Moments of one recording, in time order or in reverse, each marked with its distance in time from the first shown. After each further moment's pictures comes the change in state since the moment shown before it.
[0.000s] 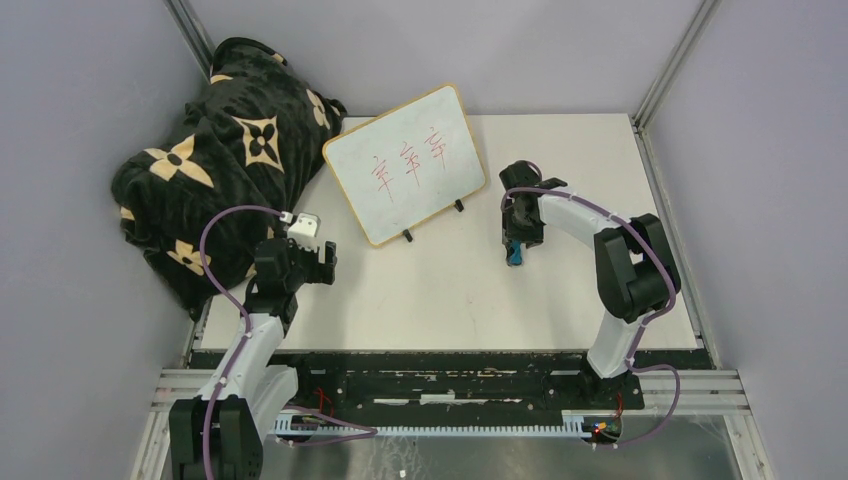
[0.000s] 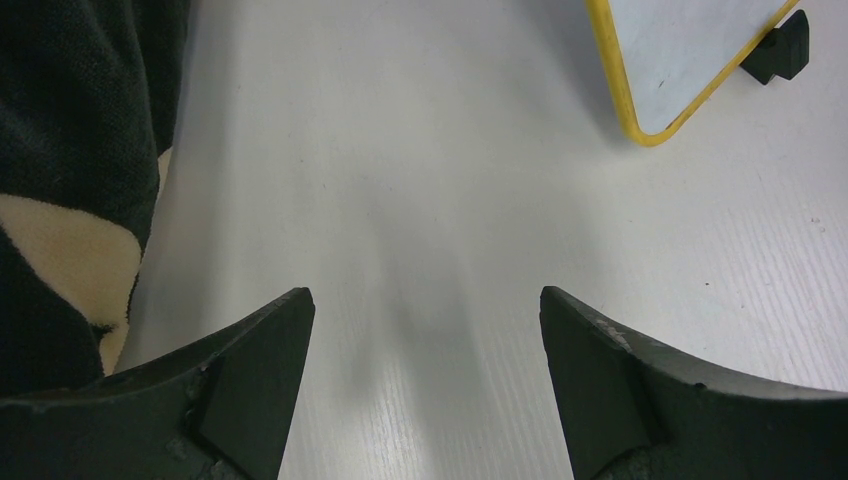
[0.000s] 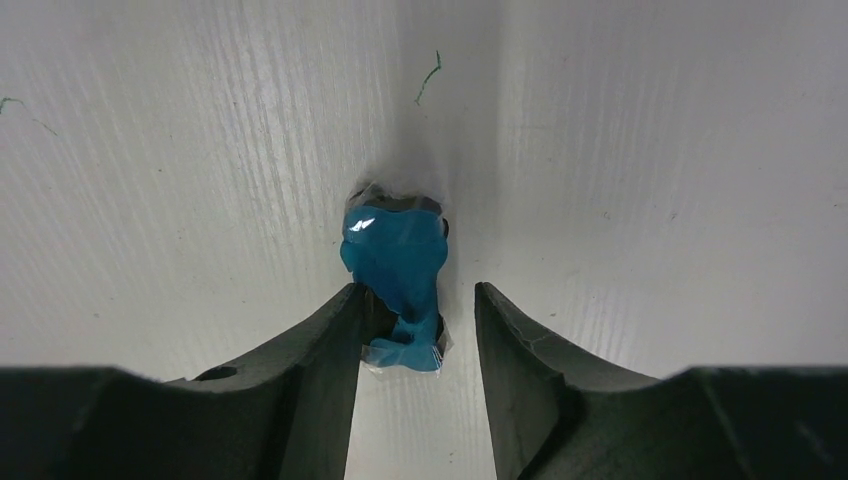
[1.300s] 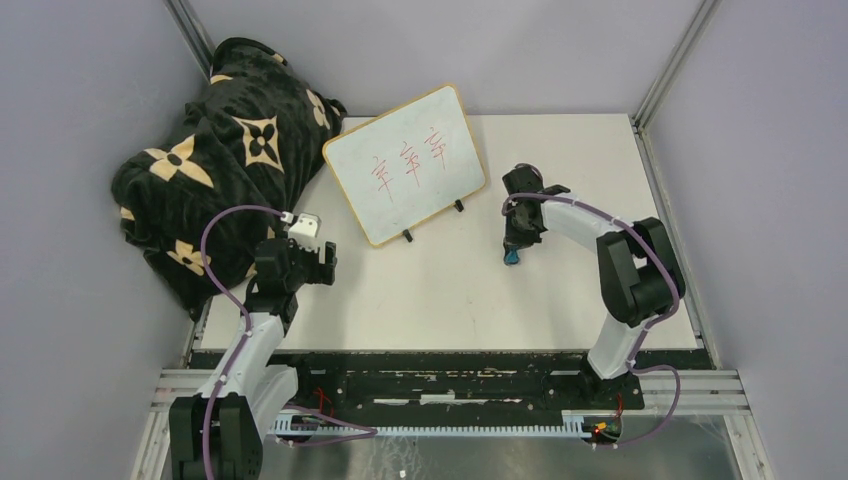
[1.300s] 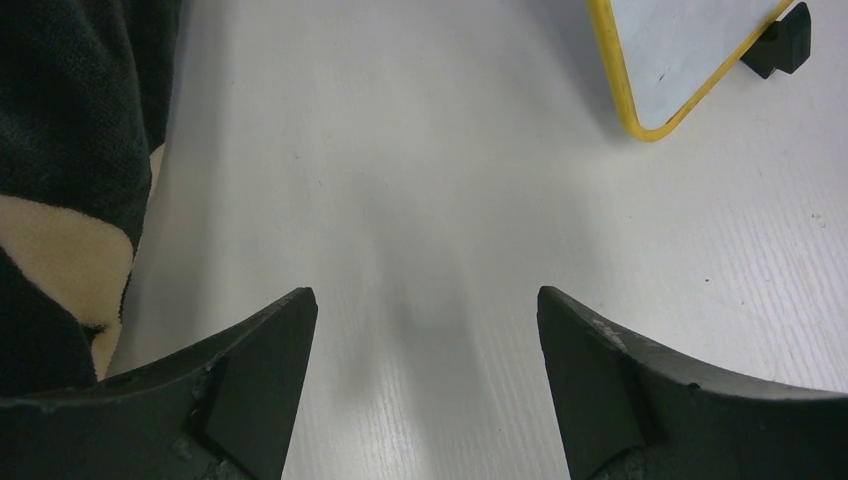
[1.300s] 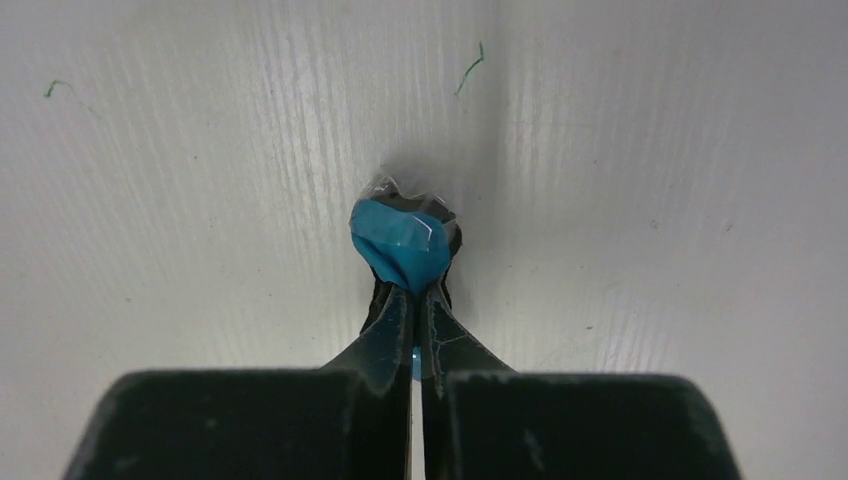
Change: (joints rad) left arm 0.000 0.009 0.000 0.000 0.003 0.002; right arm -0.002 -0.012 -0.053 0.078 -0.063 0.006
